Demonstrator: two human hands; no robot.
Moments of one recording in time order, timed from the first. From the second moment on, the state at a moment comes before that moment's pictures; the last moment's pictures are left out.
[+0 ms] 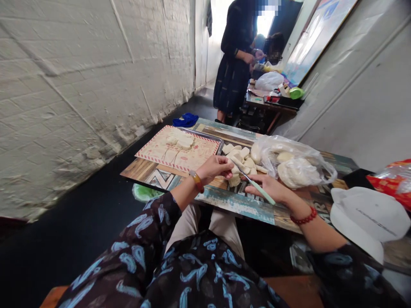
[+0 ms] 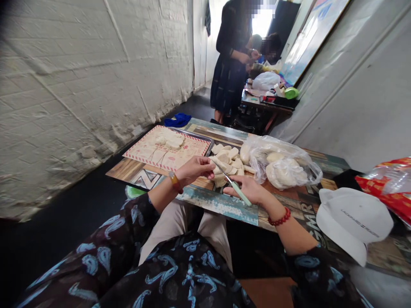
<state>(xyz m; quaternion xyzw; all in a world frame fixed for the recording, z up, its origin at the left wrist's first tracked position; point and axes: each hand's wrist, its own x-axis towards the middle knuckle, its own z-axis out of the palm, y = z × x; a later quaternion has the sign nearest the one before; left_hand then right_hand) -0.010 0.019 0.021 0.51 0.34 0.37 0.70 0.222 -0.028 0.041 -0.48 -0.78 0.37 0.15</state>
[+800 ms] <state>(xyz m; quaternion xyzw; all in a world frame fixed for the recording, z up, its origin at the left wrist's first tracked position) 0.000 0.136 0.061 0.41 0.48 0.18 0.76 0.217 0.060 0.062 -0.55 -0.62 0.54 0.14</state>
